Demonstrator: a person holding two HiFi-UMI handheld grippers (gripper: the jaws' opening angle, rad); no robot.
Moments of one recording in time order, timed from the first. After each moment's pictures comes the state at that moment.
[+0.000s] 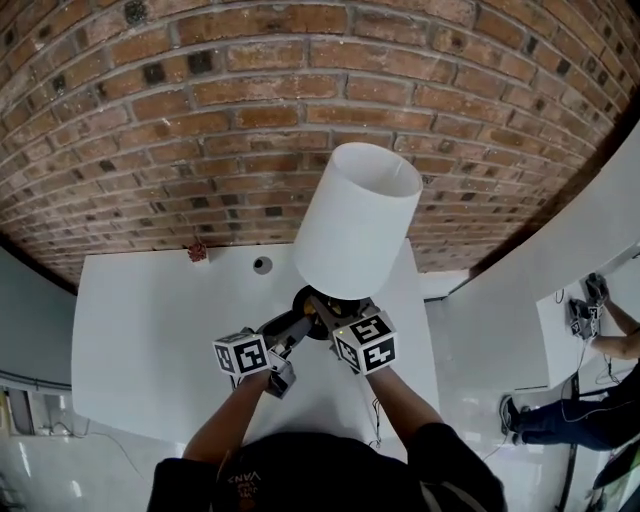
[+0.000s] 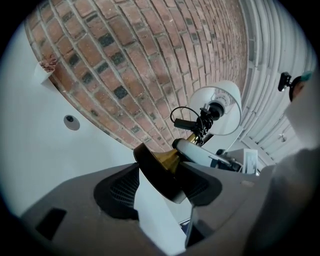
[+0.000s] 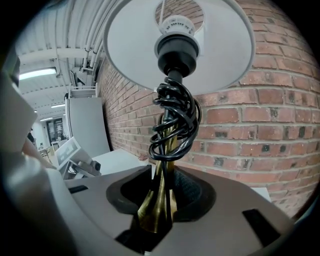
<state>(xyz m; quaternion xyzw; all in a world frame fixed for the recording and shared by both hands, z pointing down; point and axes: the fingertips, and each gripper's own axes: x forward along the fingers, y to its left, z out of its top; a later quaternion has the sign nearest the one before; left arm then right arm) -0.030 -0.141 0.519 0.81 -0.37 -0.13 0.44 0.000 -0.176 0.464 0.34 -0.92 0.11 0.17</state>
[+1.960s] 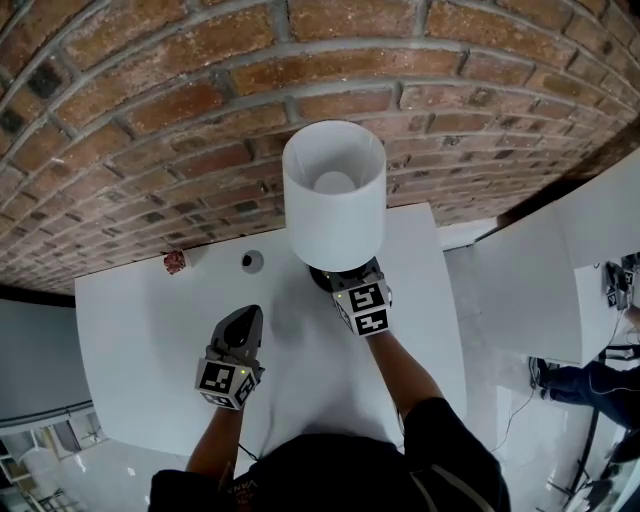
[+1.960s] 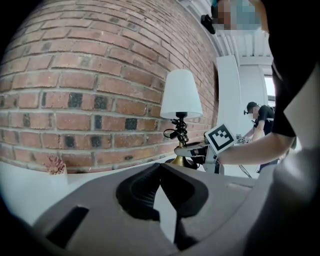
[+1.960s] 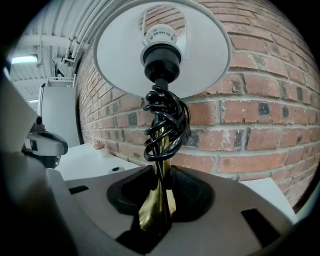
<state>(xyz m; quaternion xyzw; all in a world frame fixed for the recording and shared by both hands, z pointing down) -0.109 -0.197 0.556 0.84 -0.52 0.11 0.14 0.028 -0.322 0.596 0.43 -0.88 0.11 0.16</state>
